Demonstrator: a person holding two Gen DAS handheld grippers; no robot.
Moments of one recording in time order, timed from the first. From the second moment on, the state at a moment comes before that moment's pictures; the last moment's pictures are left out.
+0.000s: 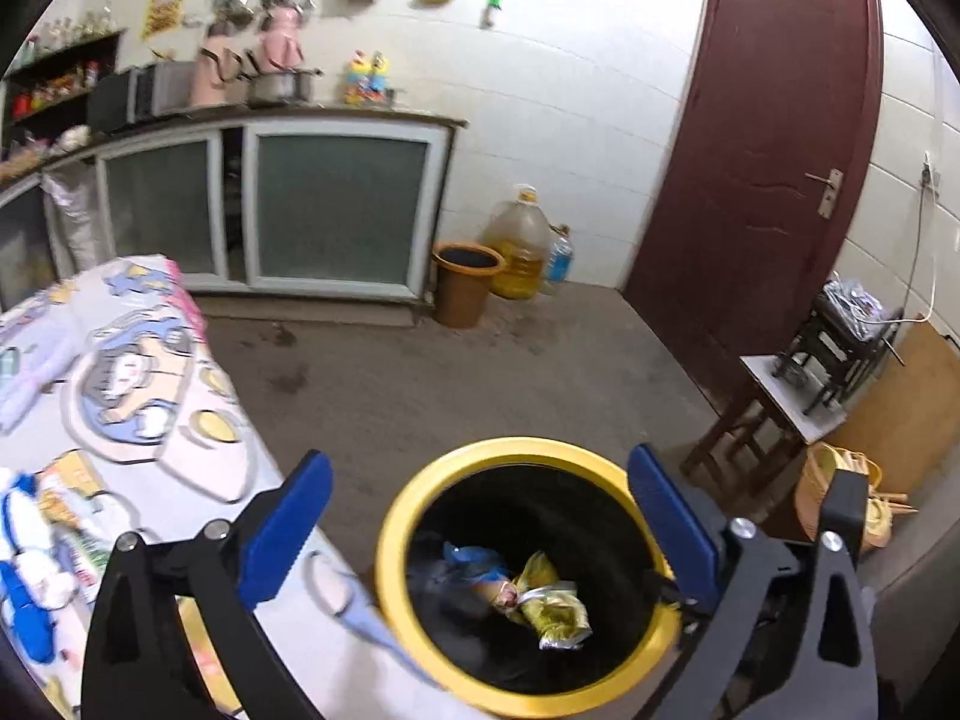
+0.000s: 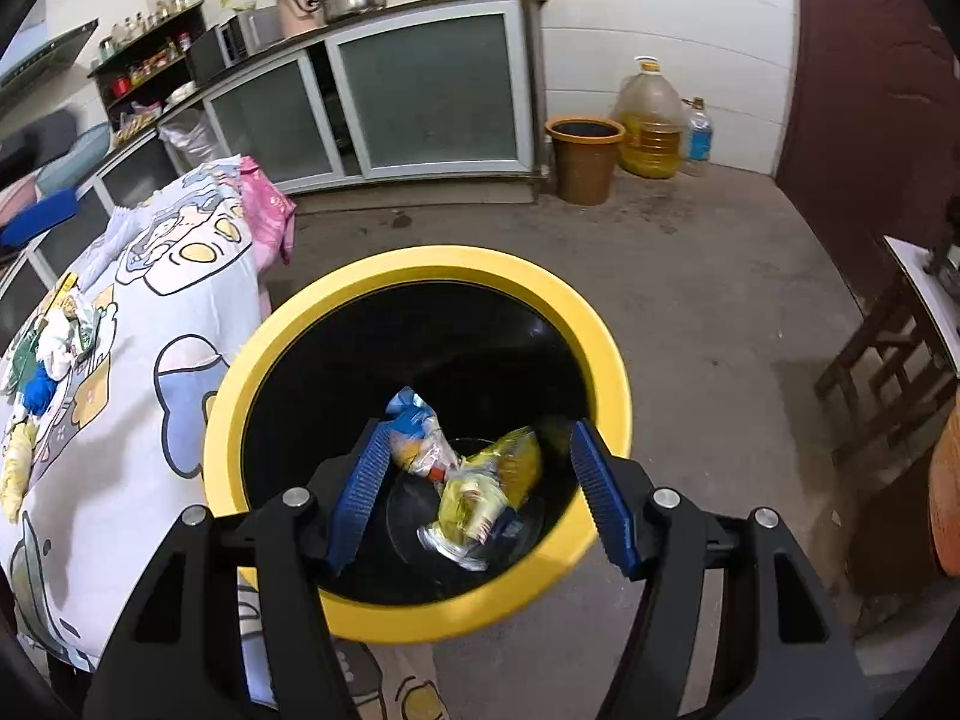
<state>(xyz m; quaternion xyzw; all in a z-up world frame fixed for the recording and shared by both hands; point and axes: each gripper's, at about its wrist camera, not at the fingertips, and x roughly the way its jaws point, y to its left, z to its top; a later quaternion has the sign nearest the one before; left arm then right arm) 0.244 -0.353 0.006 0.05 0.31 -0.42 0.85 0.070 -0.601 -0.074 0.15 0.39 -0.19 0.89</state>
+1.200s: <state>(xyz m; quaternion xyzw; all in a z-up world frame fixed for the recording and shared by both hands) 0.224 0.021 -0.012 -0.01 0.30 -0.18 0.94 0.221 -0.348 -0.012 0.00 0.35 0.07 0.94</state>
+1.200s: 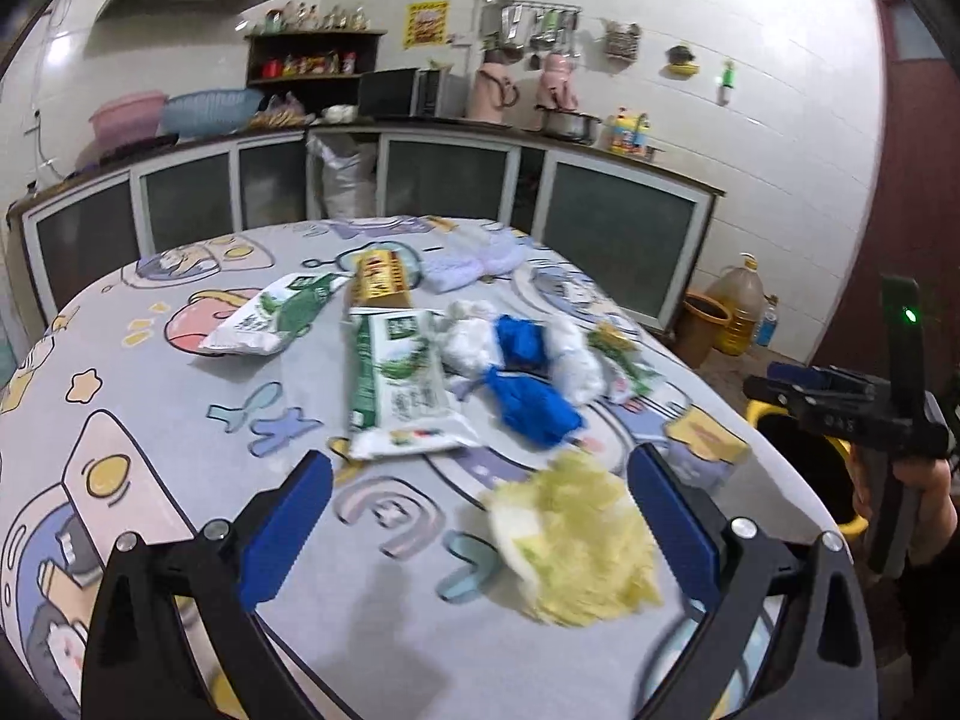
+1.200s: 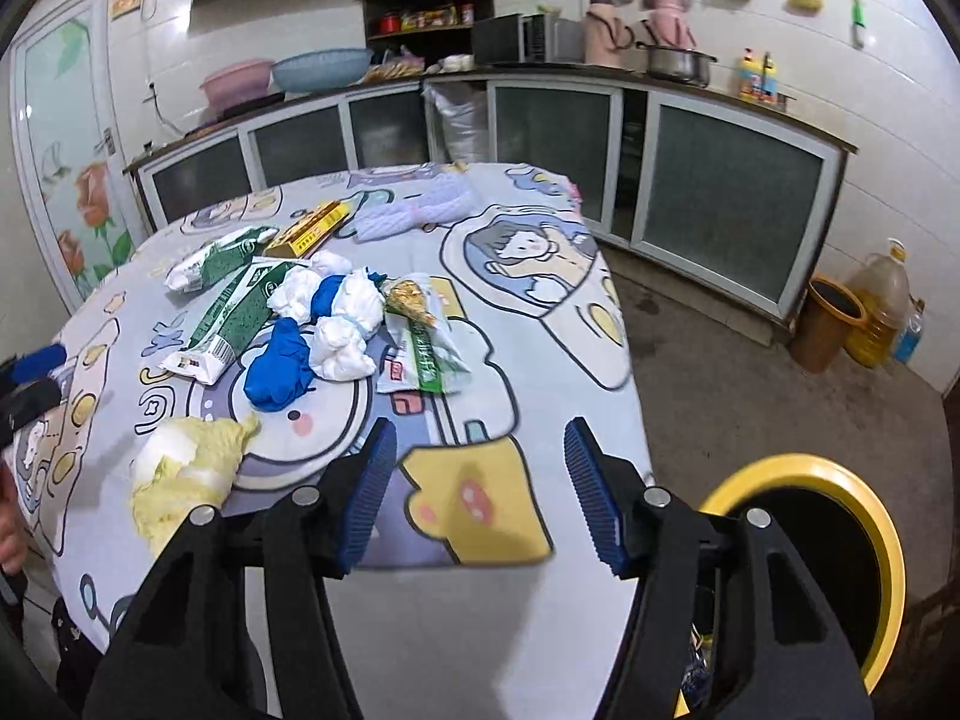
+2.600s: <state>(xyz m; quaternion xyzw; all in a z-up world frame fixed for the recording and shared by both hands) 0.433 -0.009 -0.087 0.01 0.47 -0.18 0.86 0.367 -0.319 -0.063 0.00 0.44 0.16 0.88</state>
